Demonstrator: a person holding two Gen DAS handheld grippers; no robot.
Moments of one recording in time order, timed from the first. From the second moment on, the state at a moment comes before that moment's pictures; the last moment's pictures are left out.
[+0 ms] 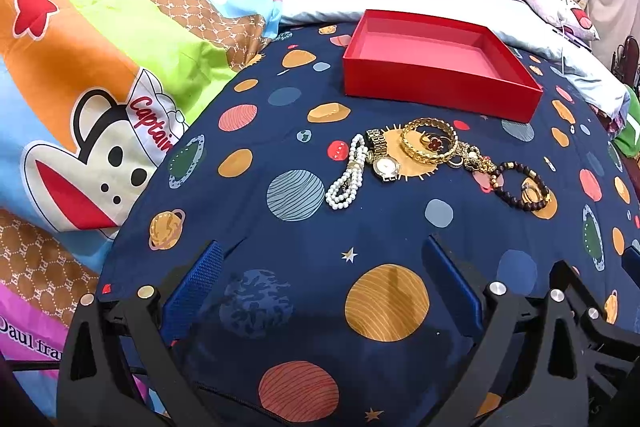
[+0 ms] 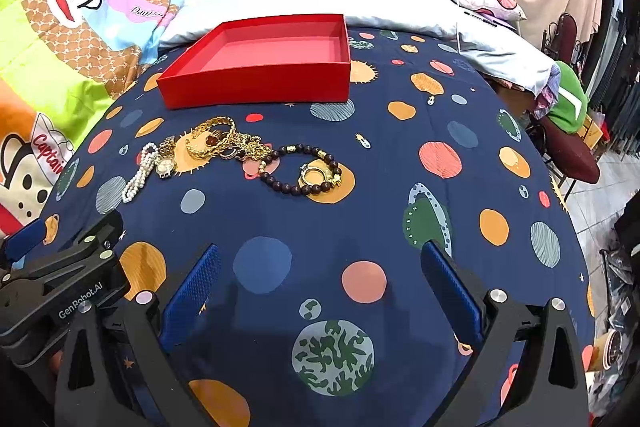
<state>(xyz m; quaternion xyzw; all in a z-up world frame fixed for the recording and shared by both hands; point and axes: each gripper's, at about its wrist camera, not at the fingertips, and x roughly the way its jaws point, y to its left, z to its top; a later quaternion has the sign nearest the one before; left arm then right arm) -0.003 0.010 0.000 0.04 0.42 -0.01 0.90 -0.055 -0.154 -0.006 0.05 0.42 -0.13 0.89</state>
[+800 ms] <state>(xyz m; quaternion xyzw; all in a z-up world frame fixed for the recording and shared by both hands) -0.004 0.011 -0.001 0.04 0.42 -0.01 0.90 -0.056 -0.155 -0.007 0.05 0.43 -0.13 0.89</state>
